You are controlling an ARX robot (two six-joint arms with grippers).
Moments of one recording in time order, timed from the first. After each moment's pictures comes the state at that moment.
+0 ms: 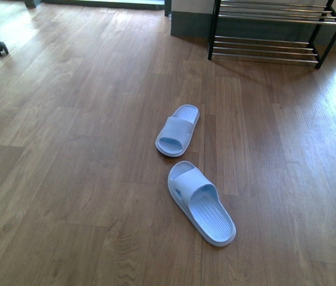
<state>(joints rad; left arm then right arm) 0.00 0.02 0.01 0.00 0.00 -0.01 -0.01 0.18 0.08 -0.07 0.02 0.01</state>
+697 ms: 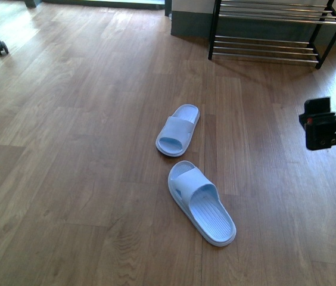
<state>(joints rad) 0.00 0.02 0.01 0.00 0.00 -0.01 -0.06 1.83 0.62 0.65 0.09 -0.12</state>
